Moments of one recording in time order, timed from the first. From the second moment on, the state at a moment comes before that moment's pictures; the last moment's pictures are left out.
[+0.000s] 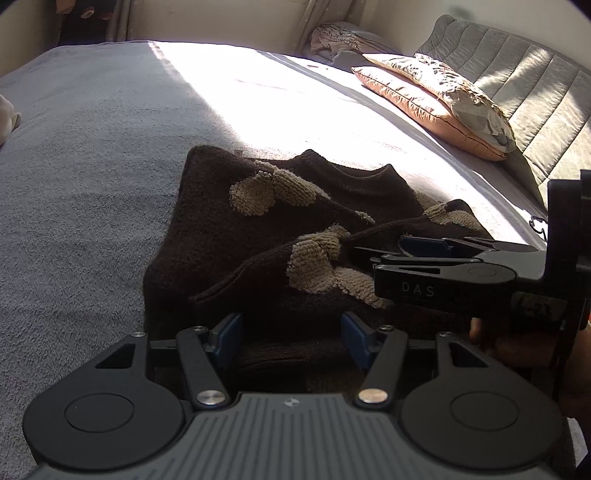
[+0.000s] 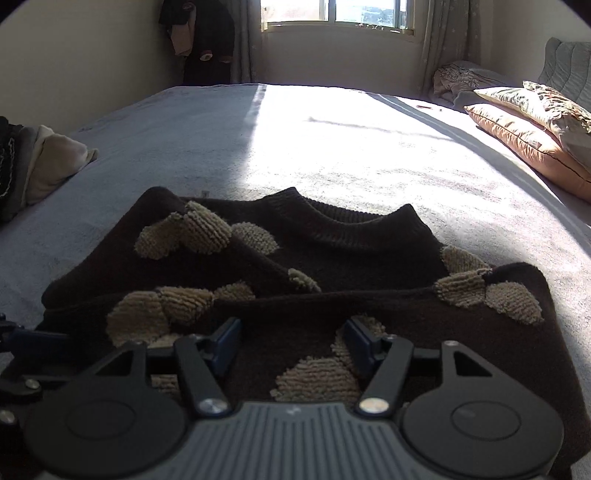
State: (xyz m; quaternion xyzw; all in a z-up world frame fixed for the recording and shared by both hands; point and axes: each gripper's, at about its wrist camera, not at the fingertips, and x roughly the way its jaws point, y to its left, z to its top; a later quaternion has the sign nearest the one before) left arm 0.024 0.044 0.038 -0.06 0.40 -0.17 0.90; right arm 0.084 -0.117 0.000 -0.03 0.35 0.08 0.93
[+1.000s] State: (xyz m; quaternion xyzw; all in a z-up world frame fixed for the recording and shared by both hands) left arm 0.018 0.040 0.036 -0.04 0.37 -0.15 0.92; right arm 0.002 -0.177 -0.013 0.02 0.29 -0.01 0.96
